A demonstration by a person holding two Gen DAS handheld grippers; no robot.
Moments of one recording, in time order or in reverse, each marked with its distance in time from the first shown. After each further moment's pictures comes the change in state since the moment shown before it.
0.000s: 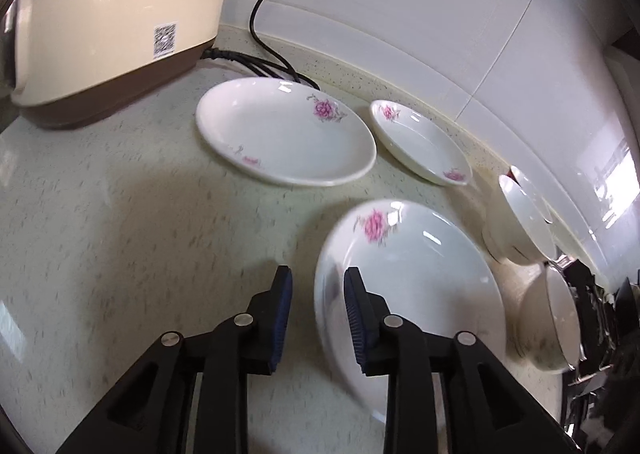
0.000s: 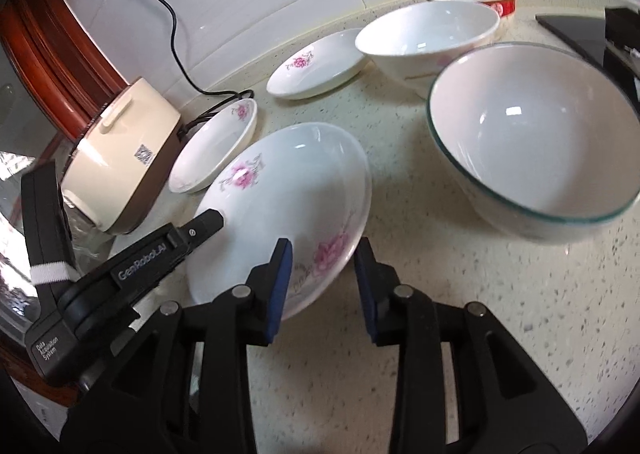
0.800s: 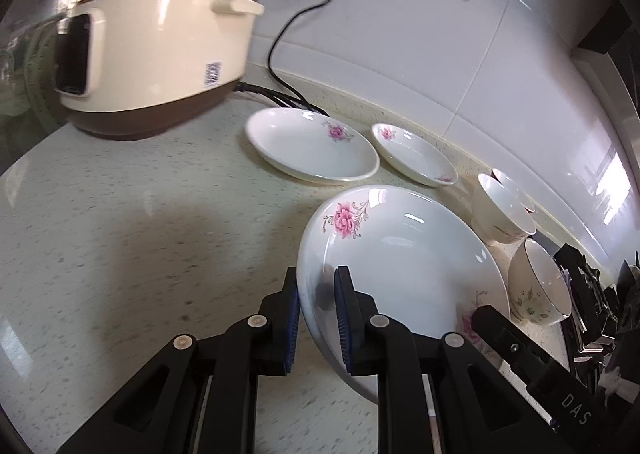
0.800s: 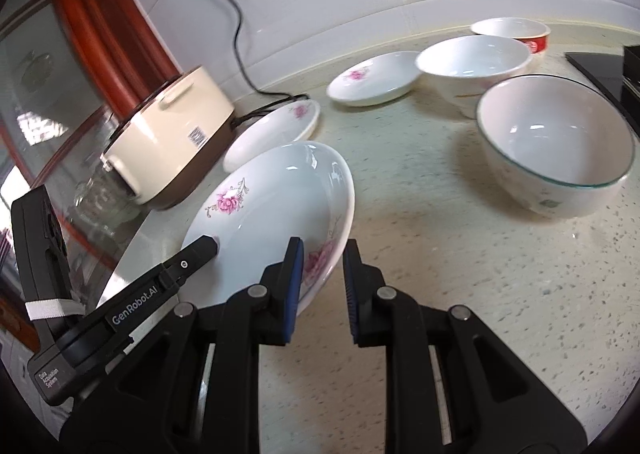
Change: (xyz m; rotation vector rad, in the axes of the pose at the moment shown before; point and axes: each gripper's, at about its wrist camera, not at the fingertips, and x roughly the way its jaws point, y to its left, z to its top) left arm -0.067 0.025 -0.041 0.027 -0.125 0.006; right arm -0.032 0.031 -0.030 -0.141 -0.051 0.138
